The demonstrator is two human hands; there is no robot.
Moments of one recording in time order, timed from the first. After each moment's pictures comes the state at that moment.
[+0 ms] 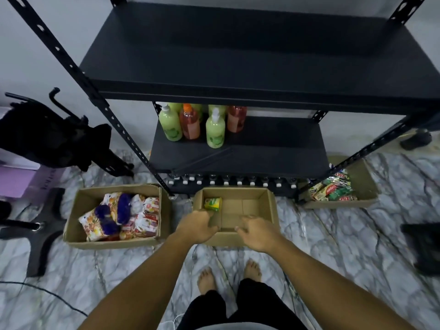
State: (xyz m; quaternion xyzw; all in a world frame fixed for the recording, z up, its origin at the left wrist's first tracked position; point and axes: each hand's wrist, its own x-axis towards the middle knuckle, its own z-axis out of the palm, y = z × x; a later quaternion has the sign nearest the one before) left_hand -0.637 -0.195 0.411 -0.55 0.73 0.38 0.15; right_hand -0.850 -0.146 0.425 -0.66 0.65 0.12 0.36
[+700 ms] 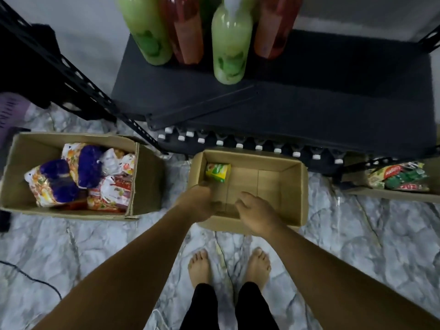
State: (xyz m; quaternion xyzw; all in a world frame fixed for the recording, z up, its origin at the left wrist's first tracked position) left_hand -0.666 -0.274 0.120 -0.59 0.69 0.38 0.18; right_hand -0.857 -0.236 0.133 -0.54 0.67 0.05 0.50
